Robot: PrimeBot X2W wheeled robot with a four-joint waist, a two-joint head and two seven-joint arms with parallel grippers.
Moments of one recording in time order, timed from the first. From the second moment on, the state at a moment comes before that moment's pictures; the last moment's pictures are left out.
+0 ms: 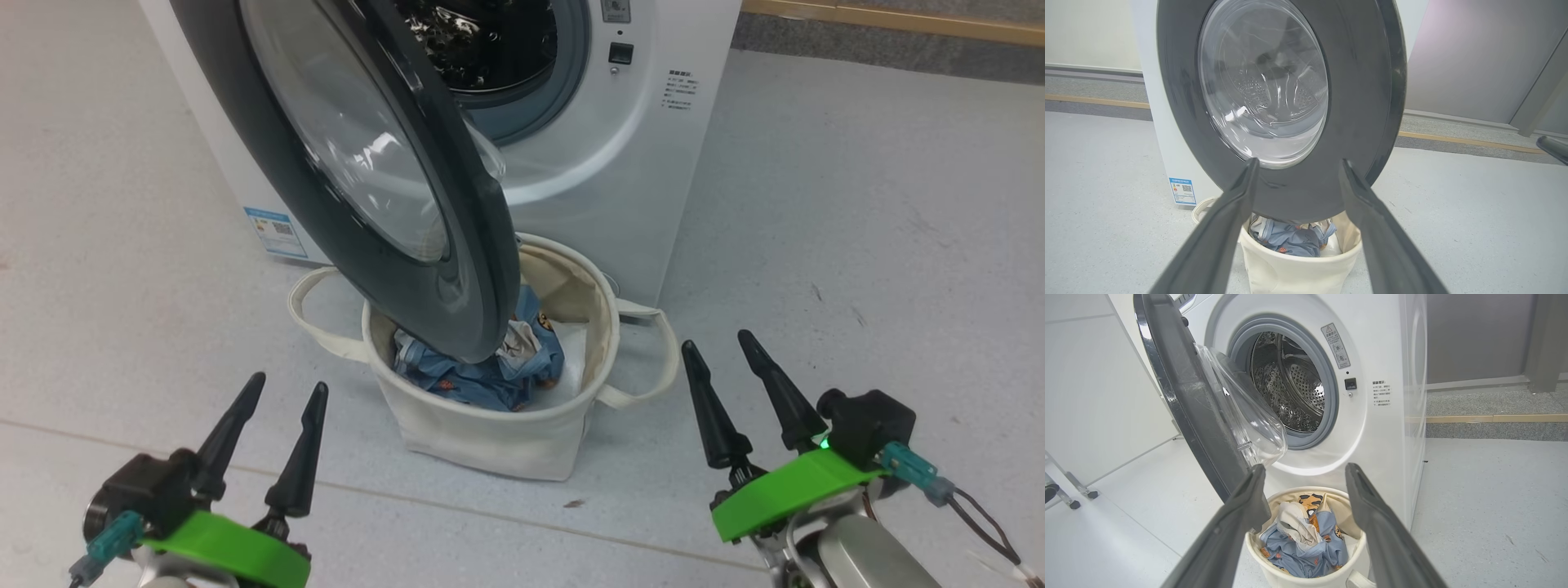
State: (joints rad) left arm -0.18 0.39 -0.32 0.16 -0.52 -0.05 -0.24; right arm -0.21 -0.20 0.41 0.18 0.48 0.12 -0.25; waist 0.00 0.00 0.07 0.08
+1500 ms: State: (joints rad) left arm -0.20 0.32 -0.38 0.17 -0.52 -0.05 -0.25; right arm -0.74 -0.07 0.64 0.83 0.53 0.13 -0.24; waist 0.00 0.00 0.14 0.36
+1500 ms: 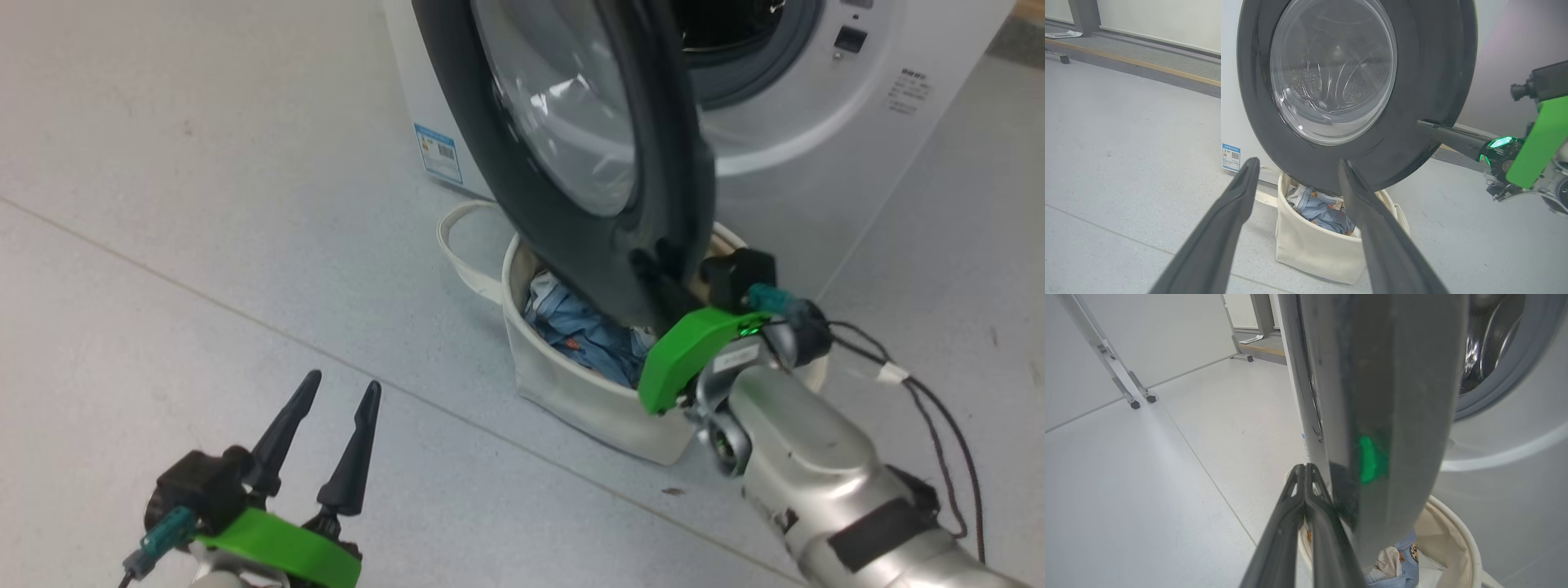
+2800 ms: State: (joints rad) left arm -0.30 0.24 -0.39 0.15 -0.52 -0.08 -0.25; right arm -1.06 -0.10 -0.48 0.89 -0.13 0.13 -0.25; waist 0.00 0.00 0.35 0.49
